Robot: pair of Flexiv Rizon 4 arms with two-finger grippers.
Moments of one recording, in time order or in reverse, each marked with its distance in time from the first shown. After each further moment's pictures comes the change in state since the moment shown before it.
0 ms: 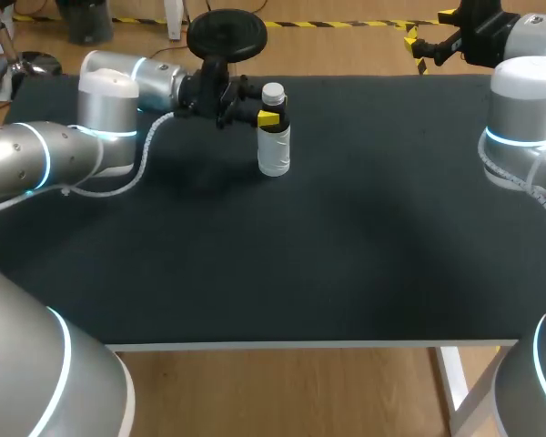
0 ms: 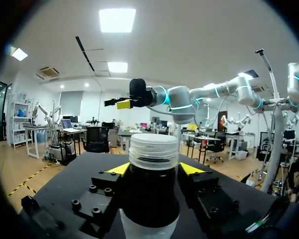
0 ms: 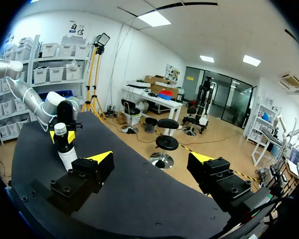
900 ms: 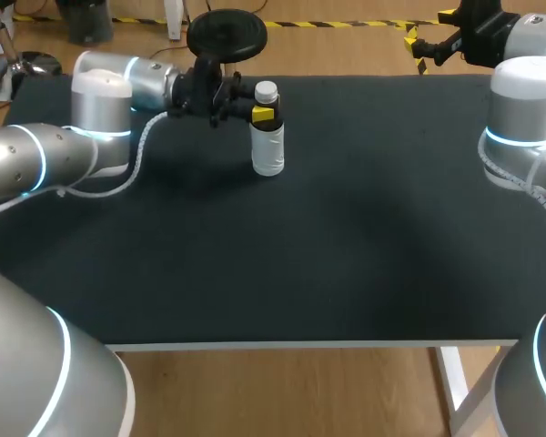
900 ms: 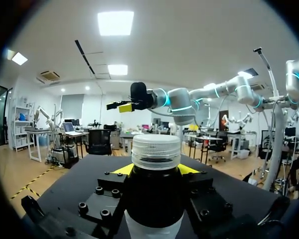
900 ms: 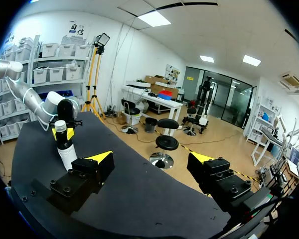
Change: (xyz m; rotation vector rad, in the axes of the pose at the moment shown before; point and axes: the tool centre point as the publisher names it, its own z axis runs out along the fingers) left arm -0.001 -0.003 -0.013 0.012 -0.016 0.025; right arm 0.000 0.000 0.000 0.000 0.000 0.000
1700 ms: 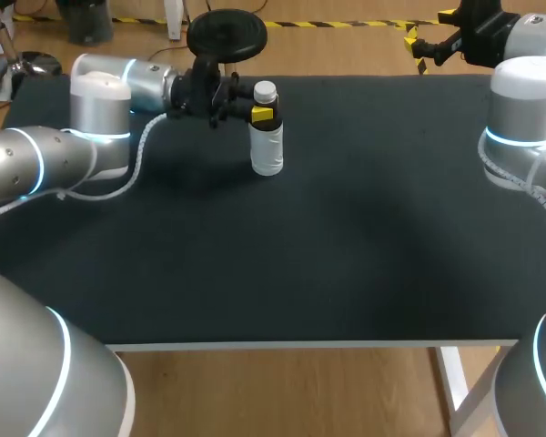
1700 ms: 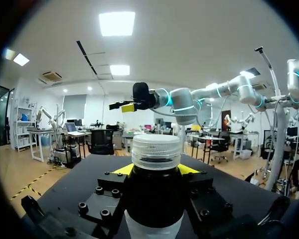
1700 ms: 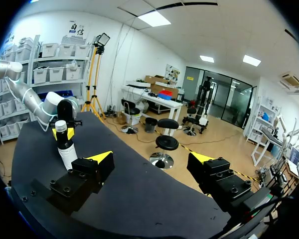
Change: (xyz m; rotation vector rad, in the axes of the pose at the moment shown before) left arm -0.001 0.001 -0.002 0.001 -0.023 0.001; right arm 0.000 0.000 0.000 0.000 0.000 0.000
